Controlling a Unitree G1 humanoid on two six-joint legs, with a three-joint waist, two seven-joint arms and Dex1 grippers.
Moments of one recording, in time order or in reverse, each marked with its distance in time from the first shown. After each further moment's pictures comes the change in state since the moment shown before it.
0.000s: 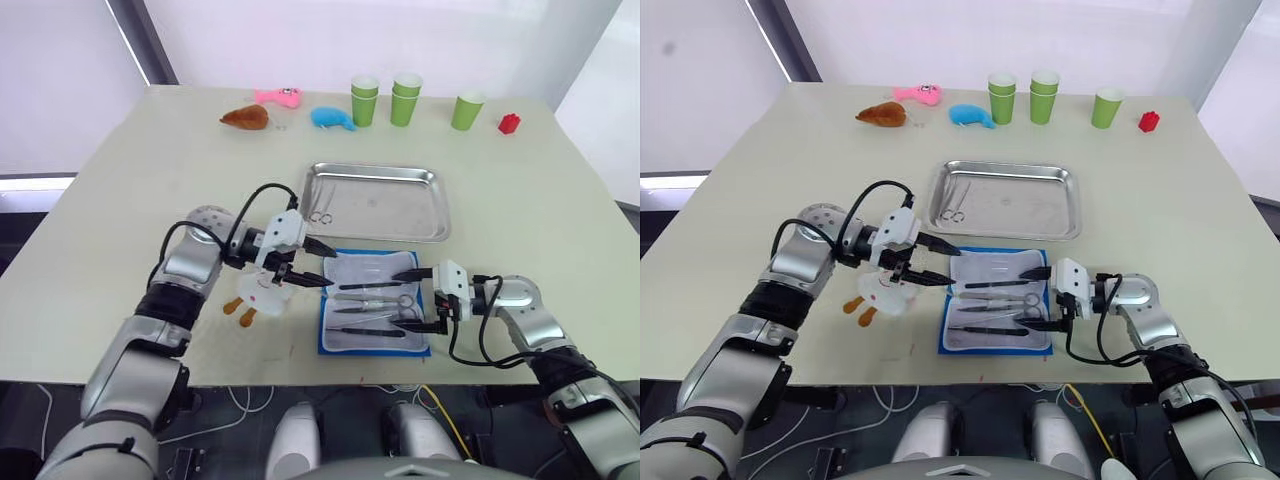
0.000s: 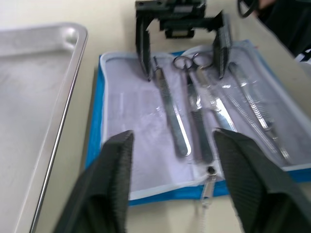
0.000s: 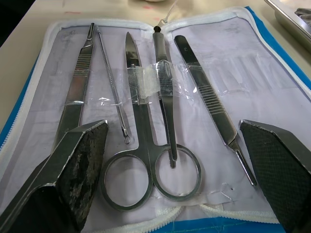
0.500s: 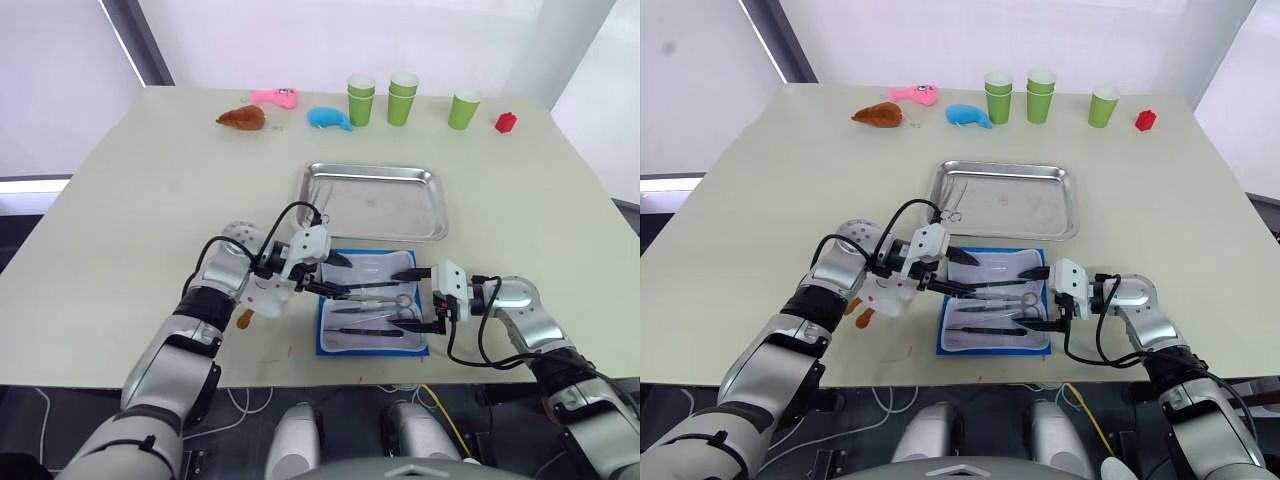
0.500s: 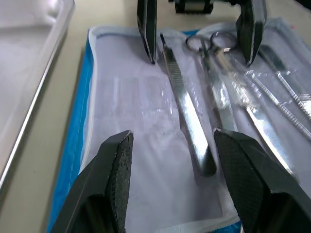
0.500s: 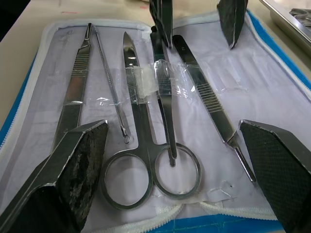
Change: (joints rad) left arm -0.012 -0.135 -0.012 0.166 0.130 -0.103 0.069; right arm 0.007 -0.002 0.009 -0.018 0.000 0.004 -0.024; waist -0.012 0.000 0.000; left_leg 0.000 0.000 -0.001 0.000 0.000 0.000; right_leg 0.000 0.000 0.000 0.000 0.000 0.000
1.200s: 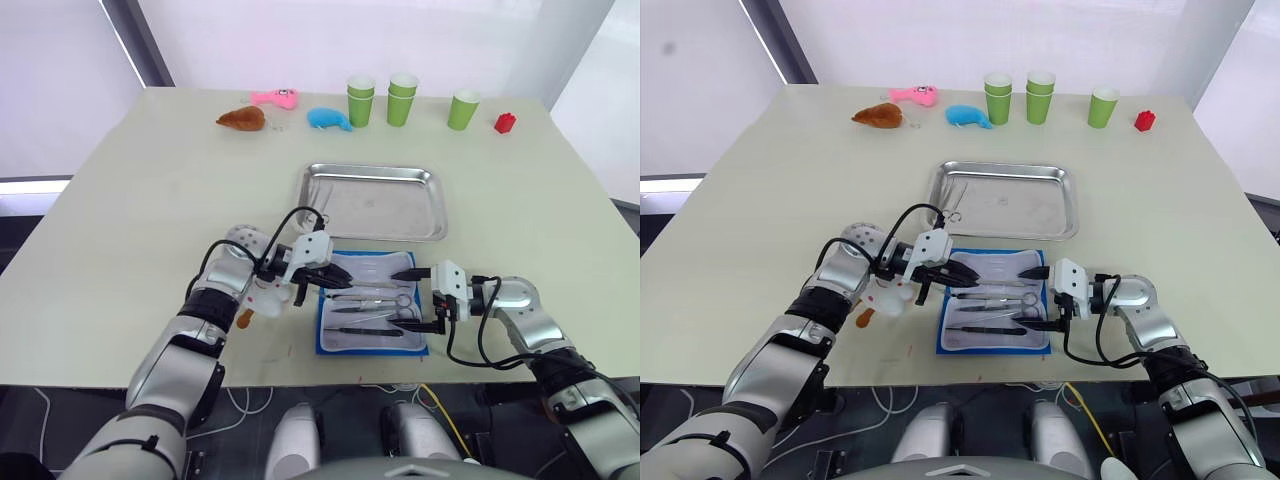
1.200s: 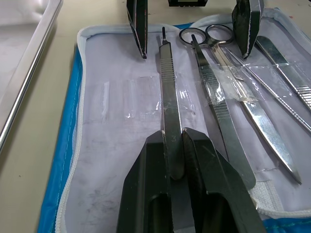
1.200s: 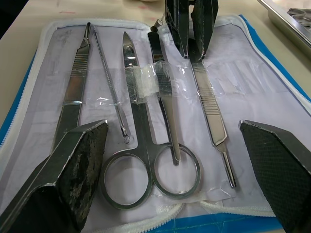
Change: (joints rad) left arm 0.001 -0.020 0.001 0.020 0.018 -0.023 -0.004; right arm 0.001 0.000 0.002 0.000 0.000 0.001 -0.004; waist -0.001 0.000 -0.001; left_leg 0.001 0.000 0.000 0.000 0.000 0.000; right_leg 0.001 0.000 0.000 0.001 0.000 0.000
